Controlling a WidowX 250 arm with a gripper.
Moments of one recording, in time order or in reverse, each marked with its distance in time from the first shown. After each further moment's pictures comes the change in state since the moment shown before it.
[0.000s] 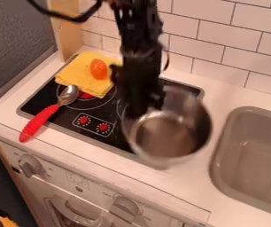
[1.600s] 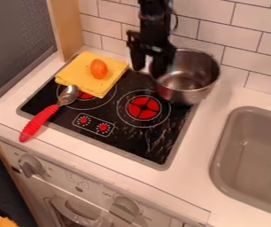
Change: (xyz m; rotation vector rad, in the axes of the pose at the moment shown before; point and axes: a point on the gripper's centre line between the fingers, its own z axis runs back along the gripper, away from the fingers) arm 0.088 0.066 -0.008 0.049 -0.034 0.077
